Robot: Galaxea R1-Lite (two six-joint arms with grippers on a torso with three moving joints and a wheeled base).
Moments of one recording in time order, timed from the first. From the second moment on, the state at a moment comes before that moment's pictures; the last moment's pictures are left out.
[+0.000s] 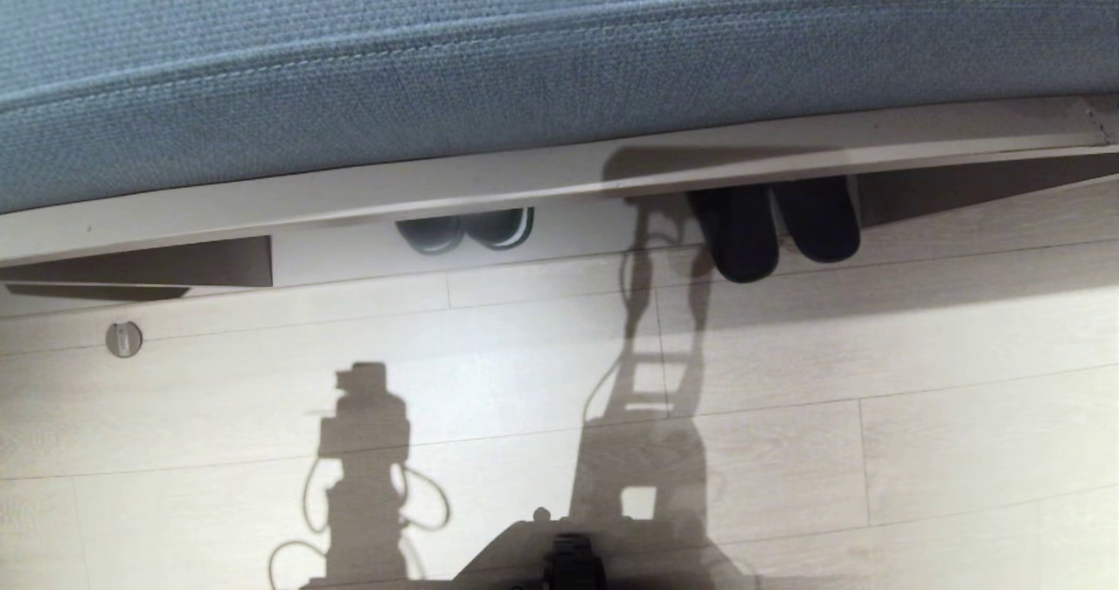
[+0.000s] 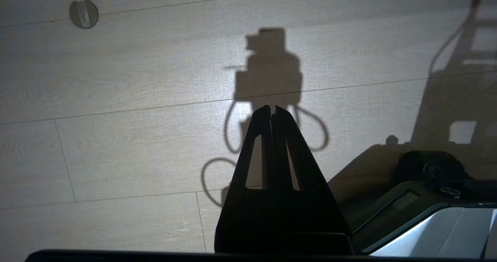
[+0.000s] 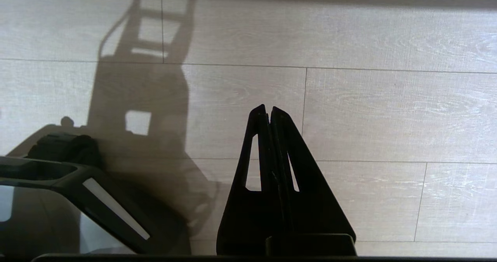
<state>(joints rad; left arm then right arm) 0.00 0.00 0.00 0.00 0.00 -0.01 0.01 0.00 0.00 0.00 0.01 -0.08</state>
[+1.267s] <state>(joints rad) 0.00 0.00 0.00 0.00 0.00 -0.01 0.02 0.72 -0.33 -0.38 0.13 -0.05</state>
